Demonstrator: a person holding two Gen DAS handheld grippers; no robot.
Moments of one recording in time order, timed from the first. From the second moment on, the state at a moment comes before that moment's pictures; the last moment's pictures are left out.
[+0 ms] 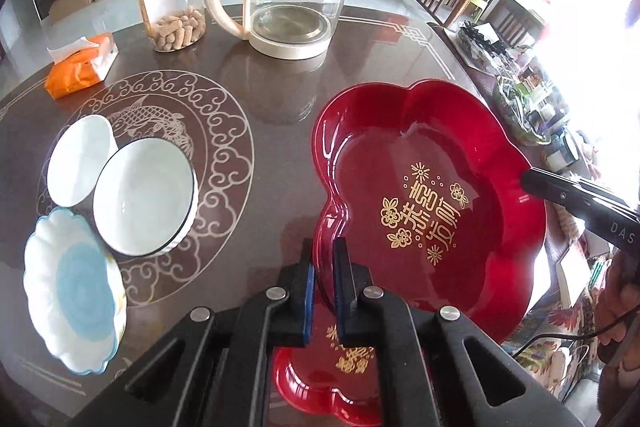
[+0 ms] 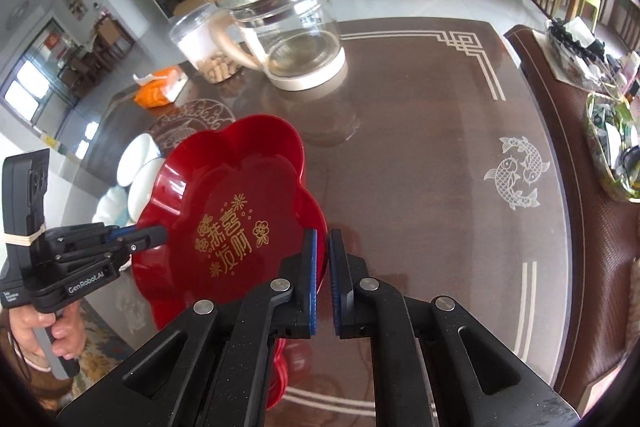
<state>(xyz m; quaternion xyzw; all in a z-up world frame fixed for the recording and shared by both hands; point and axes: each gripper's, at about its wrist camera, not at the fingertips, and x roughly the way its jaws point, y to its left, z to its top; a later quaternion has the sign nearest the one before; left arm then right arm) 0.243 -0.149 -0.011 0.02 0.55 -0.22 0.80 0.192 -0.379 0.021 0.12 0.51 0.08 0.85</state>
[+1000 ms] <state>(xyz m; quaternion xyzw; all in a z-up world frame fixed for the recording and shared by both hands) 0.175 -0.136 -0.073 0.11 0.52 -0.23 0.81 0.076 -0.310 -0.054 0.12 0.51 0.02 0.85</state>
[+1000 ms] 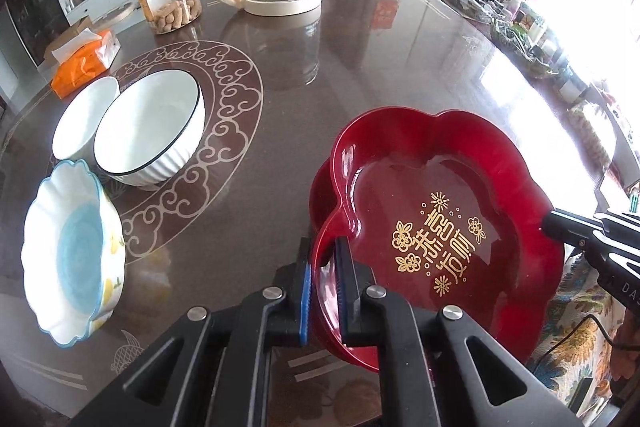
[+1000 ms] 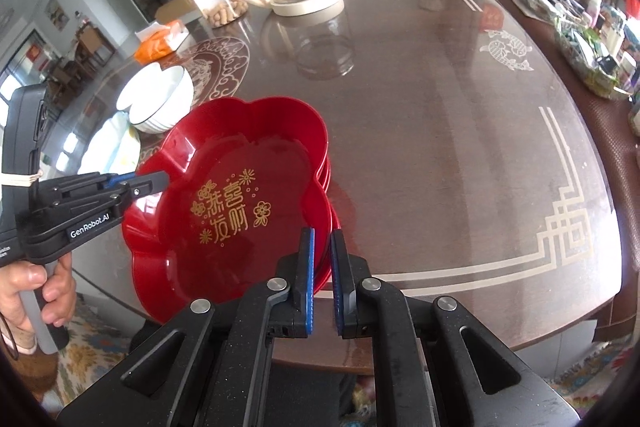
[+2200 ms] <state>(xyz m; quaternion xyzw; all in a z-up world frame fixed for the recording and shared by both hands) 0.079 -0.015 -0.104 -0.01 0.48 -0.19 0.85 0.012 -0.266 -0.049 0.12 0.40 0.00 0.91</state>
